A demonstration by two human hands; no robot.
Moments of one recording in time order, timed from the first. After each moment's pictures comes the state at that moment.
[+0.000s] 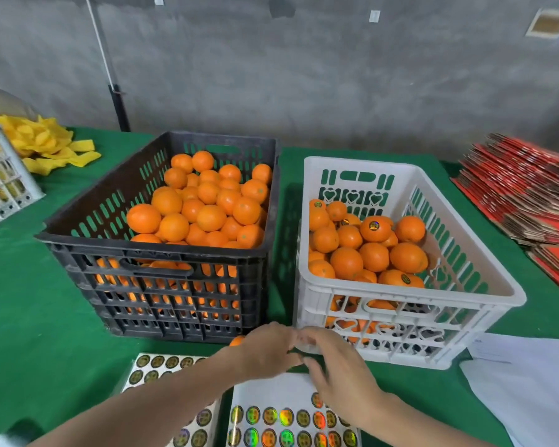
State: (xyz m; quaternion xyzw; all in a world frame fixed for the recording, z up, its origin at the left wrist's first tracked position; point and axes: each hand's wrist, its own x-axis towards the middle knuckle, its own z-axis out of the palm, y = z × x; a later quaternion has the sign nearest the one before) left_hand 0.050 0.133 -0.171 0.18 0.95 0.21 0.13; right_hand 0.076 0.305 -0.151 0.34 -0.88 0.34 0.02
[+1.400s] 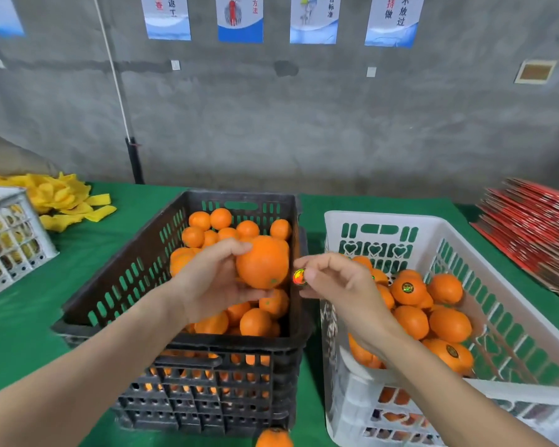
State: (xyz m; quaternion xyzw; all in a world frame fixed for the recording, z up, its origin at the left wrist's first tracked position) left_hand -0.006 0.000 0.023 -0.05 0.57 0.81 0.15; right_hand -0.023 0.208 0.008 0.27 -0.69 0.67 -0.03
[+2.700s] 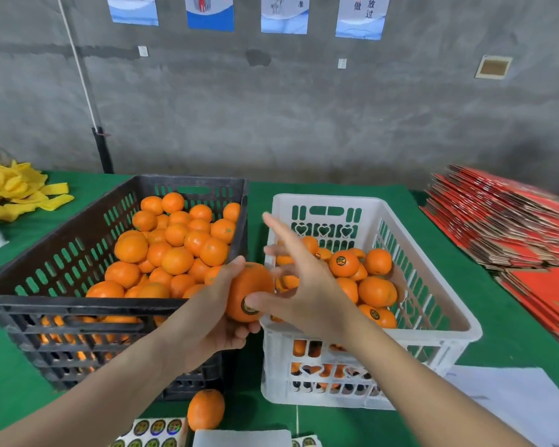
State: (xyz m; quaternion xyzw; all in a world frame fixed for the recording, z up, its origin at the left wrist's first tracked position) left_hand 0.044 0.130 -0.015 -0.11 0.61 0.78 0.13; right_hand 0.009 0.293 0.012 0.37 -0.78 0.51 -0.03
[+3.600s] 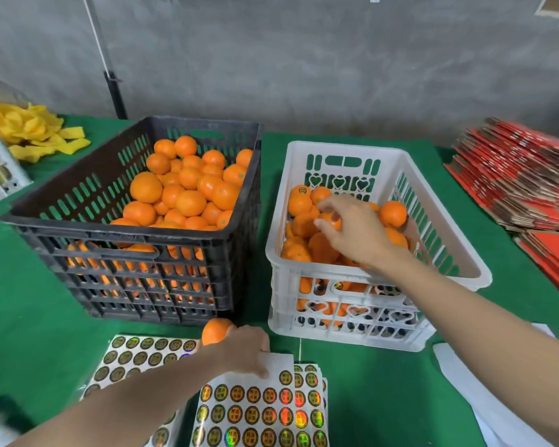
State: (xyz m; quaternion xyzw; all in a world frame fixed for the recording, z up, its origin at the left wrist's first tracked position) left_hand 0.056 0.152 -0.202 0.06 0.95 0.11 0.27; right_hand -0.063 0.339 -0.045 0.32 -0.90 0.23 0.16
